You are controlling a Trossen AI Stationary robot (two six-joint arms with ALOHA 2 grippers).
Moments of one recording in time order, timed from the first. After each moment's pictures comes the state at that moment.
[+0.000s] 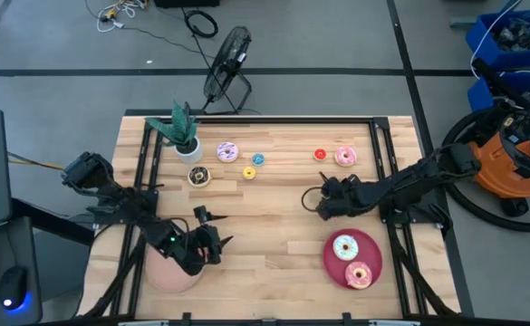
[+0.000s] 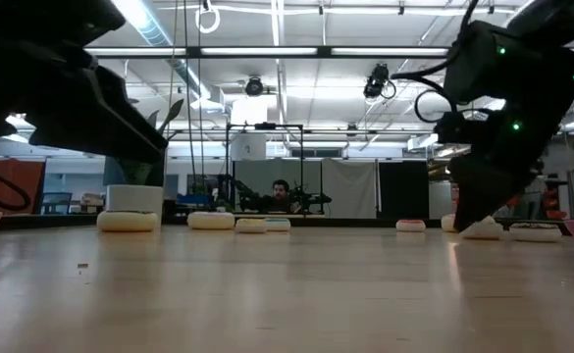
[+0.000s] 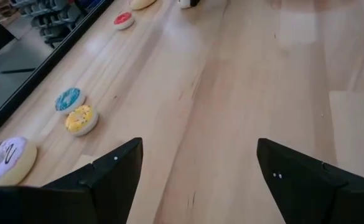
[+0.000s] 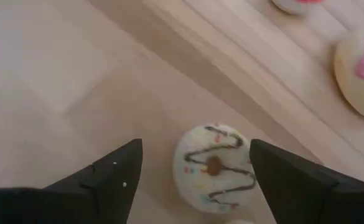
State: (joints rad) left arm -0.69 1.54 0.65 -0.01 -0.97 -0.48; right arm 0.19 1.42 0.55 -0.53 0.56 0.94
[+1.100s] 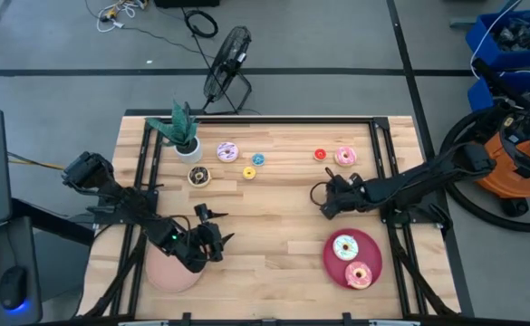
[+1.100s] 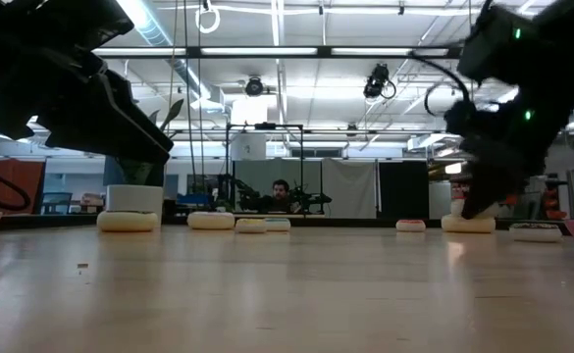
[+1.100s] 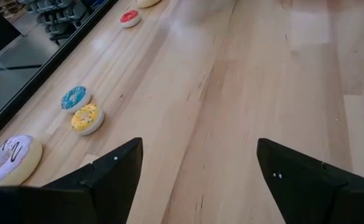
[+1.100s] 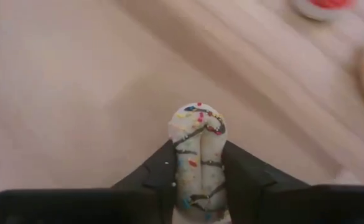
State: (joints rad) left arm -0.66 1.54 0.65 -0.01 -0.97 -0.48; right arm 0.20 1.26 0.51 -0.48 0.48 0.87
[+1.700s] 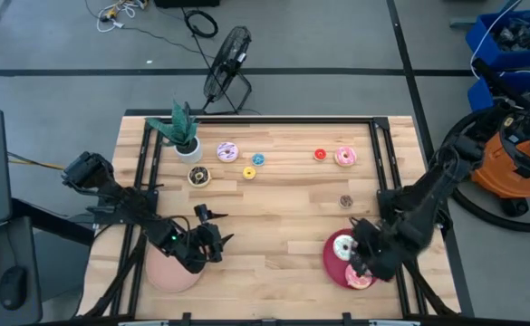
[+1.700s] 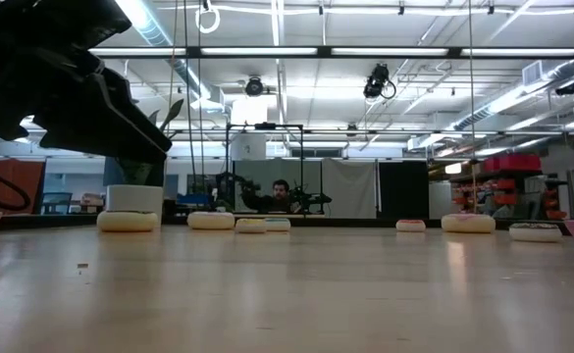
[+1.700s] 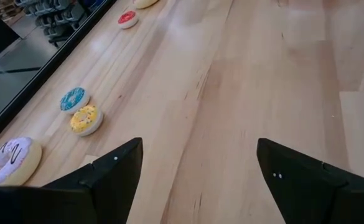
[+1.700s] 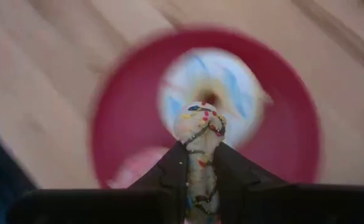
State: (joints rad) left arm -0.67 1.54 0.65 -0.01 -0.97 -0.48; right arm 0.95 1.29 0.85 -0.95 0.28 1.73
